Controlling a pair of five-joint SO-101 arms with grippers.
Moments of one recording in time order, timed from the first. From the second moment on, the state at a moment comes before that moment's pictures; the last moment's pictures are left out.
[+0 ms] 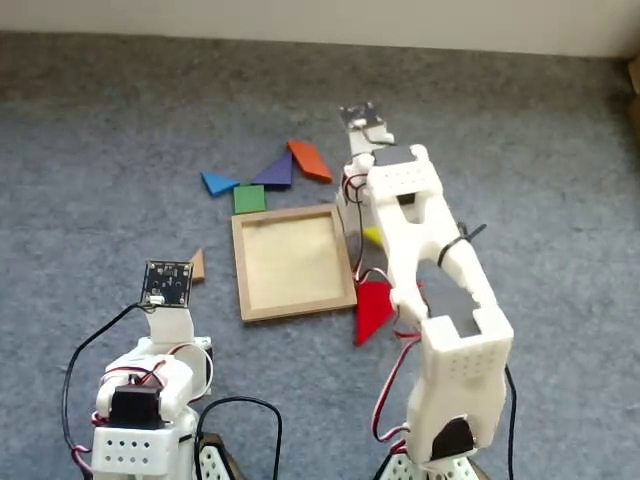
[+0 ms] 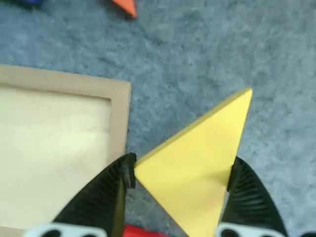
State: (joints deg) left arm -4.4 -102.0 96.2 77.0 7.3; right arm -18.5 23.9 -7.3 67.5 7.5
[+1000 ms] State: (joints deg) left arm -4.4 -102.0 96.2 77.0 7.3; right arm -36.6 18.5 5.8 61.7 -4.9
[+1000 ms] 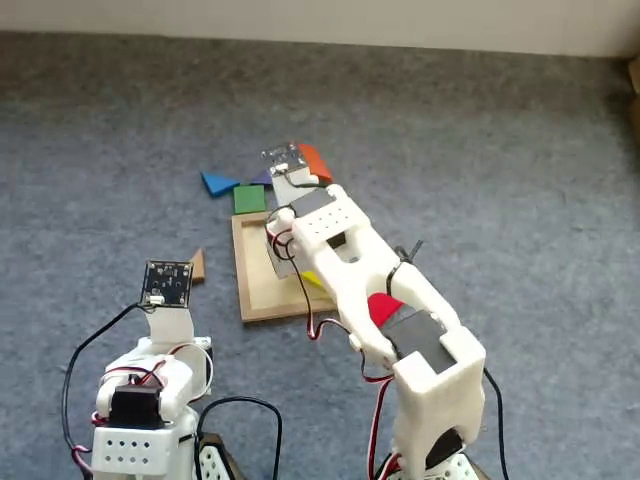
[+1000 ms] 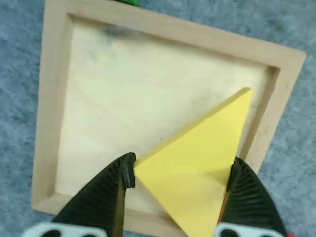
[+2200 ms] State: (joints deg) left arm -4.4 -102.0 96.2 77.0 7.3; right arm -34.5 16.4 5.8 62.4 2.9
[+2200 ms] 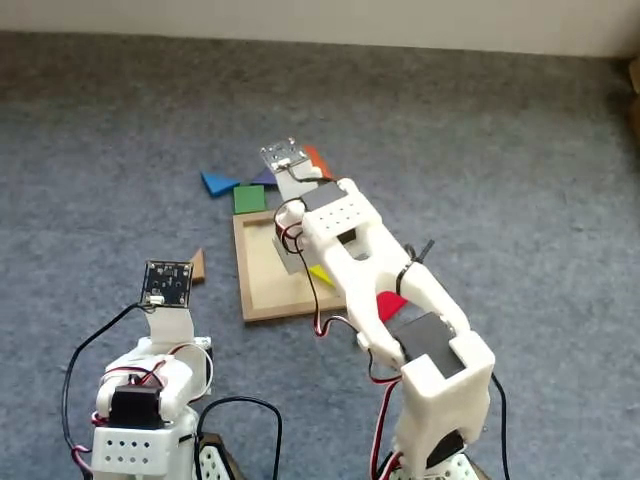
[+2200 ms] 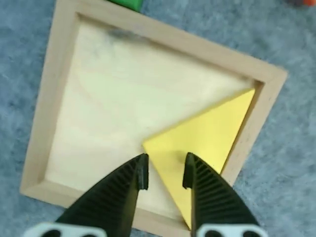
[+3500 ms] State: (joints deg) left arm -4.4 -102.0 96.2 77.0 7.3; right arm -25.1 -31.5 34.6 75.6 4.8
